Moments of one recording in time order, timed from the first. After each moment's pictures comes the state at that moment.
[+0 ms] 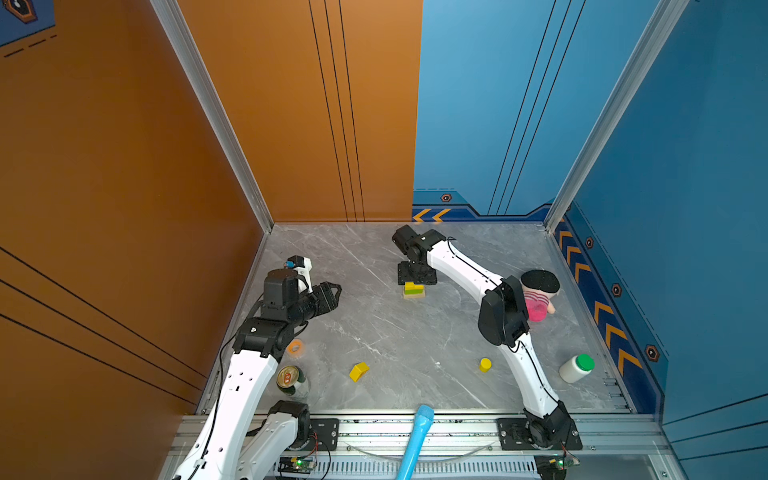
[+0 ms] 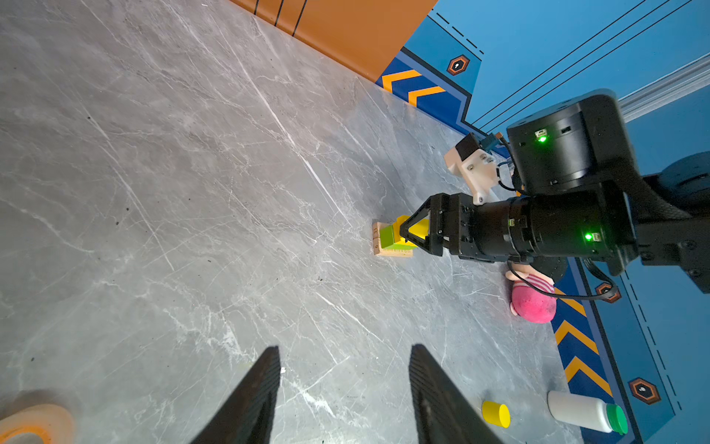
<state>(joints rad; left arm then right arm) -0.12 0.88 0.89 -0.61 0.26 -0.51 0.65 2.37 2.24 -1.21 0.10 0.61</state>
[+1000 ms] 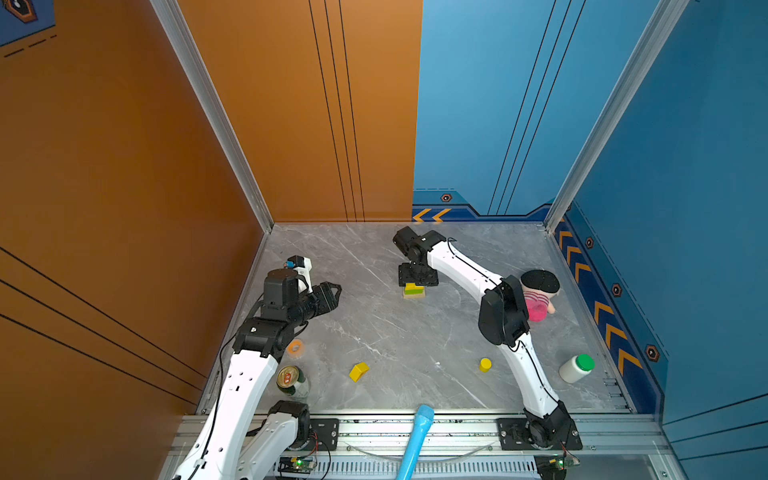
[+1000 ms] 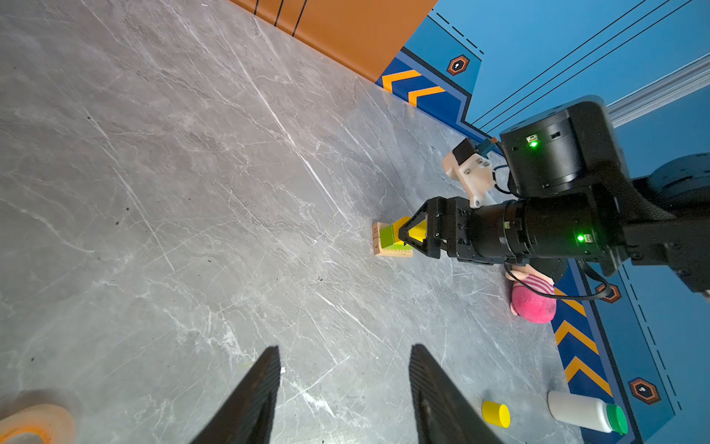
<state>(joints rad) -0.12 0.88 0.89 -0.61 0.26 -0.51 0.65 2.37 2.22 -1.21 0.10 0.61</state>
